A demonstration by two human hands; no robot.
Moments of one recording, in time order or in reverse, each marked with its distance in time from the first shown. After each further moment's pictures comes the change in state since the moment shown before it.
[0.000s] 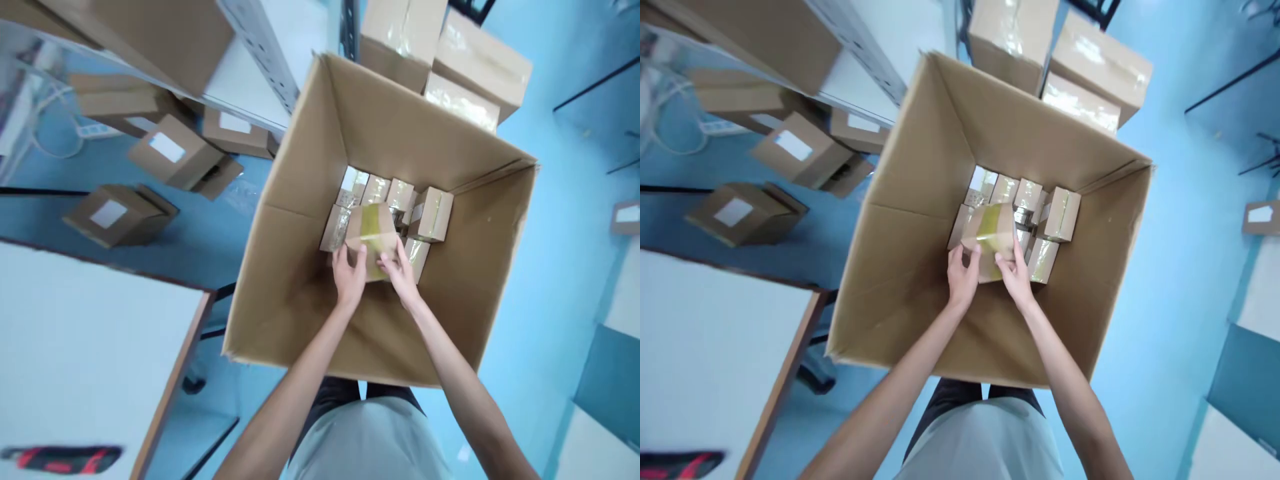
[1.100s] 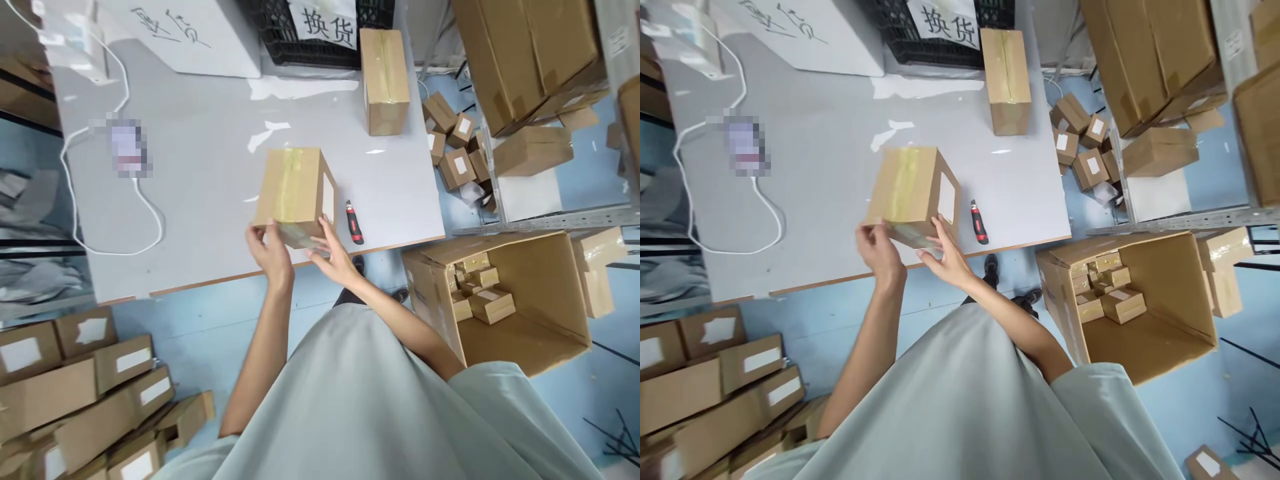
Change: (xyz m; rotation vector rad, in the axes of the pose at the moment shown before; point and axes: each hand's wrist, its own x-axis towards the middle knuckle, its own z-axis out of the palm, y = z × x) left_hand -0.381 -0.123 -0.528 -0.398 1.282 -0.215; right_hand -0.413 0.095 0.450 -0.630 -1.368 -0.196
